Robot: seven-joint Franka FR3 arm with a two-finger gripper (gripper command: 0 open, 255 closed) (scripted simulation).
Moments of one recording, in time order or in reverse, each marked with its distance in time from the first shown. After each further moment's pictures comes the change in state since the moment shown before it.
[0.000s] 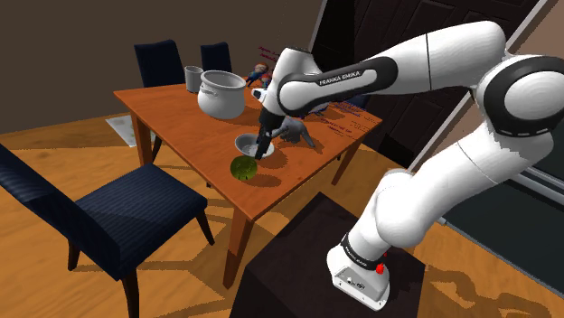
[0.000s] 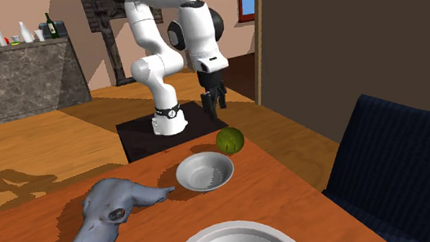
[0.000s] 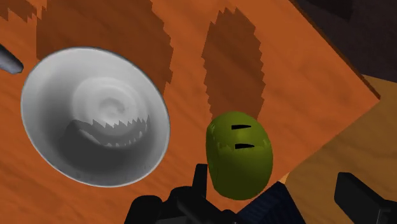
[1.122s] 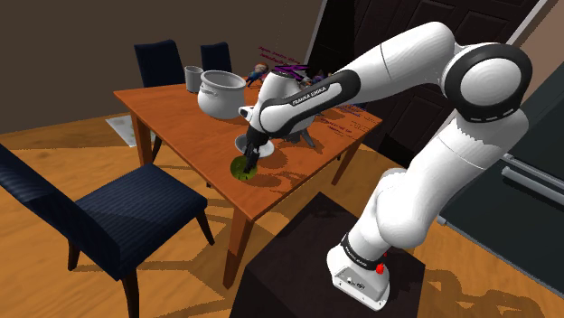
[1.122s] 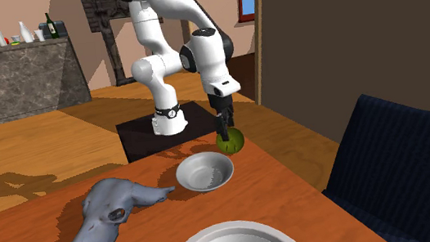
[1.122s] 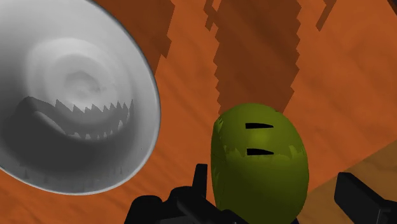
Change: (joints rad) arm 0.049 0.198 -0.014 -0.009 0.070 0.218 -0.122
